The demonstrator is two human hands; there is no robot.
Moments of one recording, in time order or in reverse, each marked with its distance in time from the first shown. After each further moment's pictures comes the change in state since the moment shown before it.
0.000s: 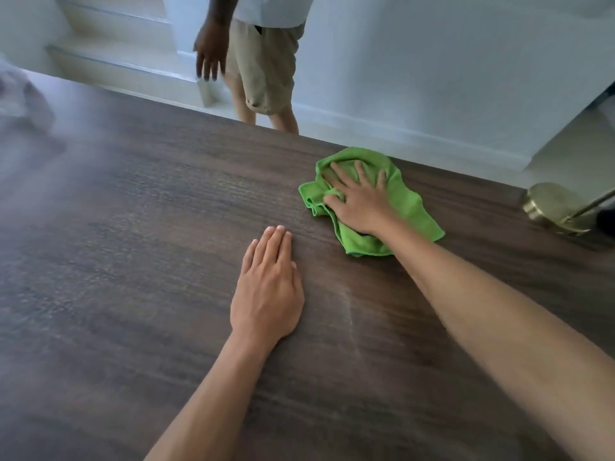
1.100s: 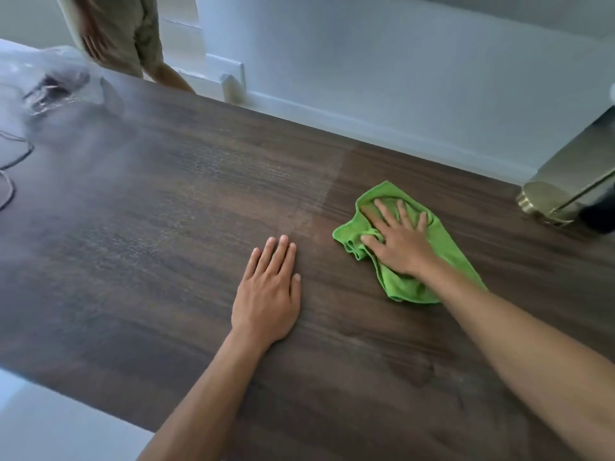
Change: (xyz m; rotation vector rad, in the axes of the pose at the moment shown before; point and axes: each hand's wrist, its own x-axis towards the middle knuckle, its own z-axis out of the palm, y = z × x) left_hand -0.092 -0.038 -0.030 0.075 -0.041 0.025; right_hand -0.133 -0.014 0.018 -0.051 -0.032 0.071
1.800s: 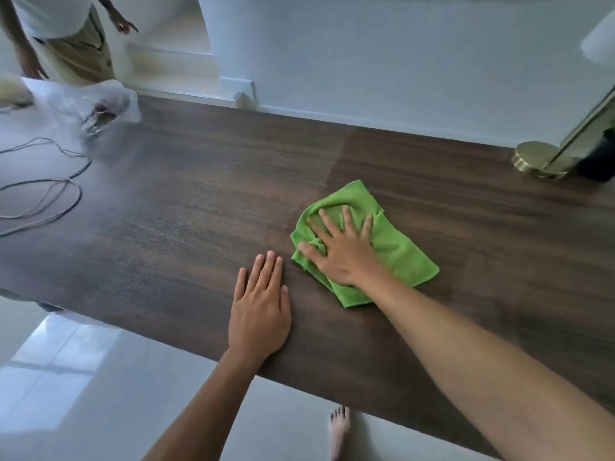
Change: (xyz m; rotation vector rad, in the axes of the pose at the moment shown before) left_hand -0.106 -0.004 -0.018 0.035 -0.005 -0.104; right_hand -0.087 -0.126 0.021 0.083 0.005 -0.125
